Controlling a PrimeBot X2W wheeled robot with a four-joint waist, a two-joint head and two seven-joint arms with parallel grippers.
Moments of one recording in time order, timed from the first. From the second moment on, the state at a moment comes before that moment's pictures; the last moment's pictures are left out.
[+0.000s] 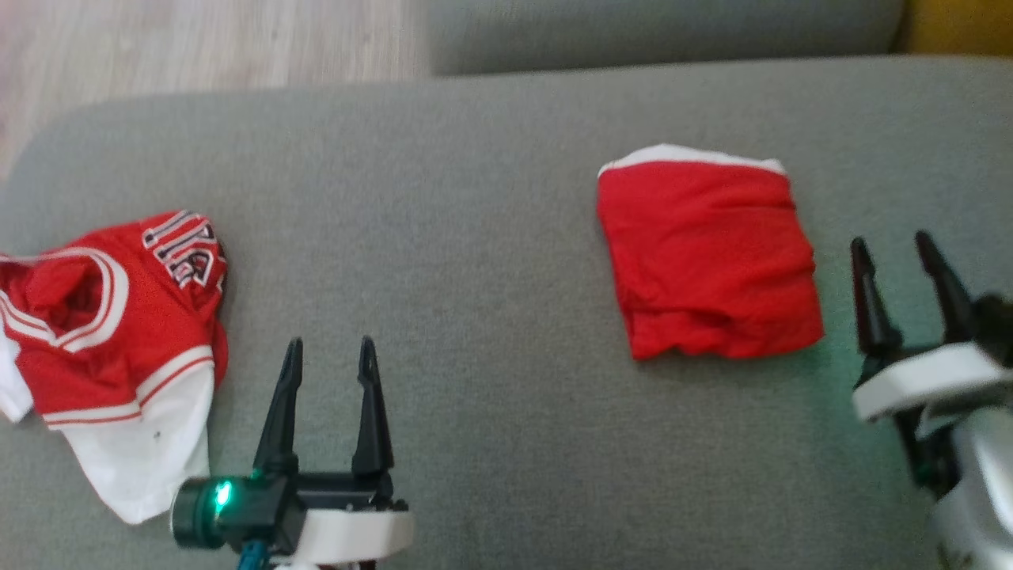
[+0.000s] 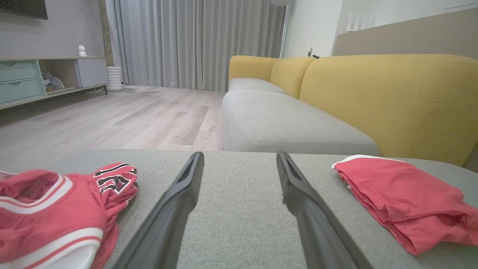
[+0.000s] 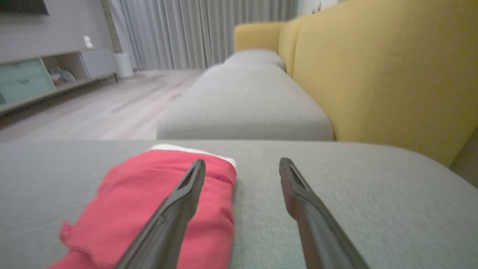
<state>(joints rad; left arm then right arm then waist) 0.04 0.05 -0.31 0.00 -0.18 0.18 -0.26 -0.25 -0.28 0.06 0.43 0.26 0.13 -0.23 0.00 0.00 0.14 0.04</state>
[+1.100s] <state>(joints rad) -0.14 0.05 -0.36 -0.01 -0.14 0.18 -0.26 -0.62 -0.65 0.47 0.70 0.69 0.13 -0.15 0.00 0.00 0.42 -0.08</state>
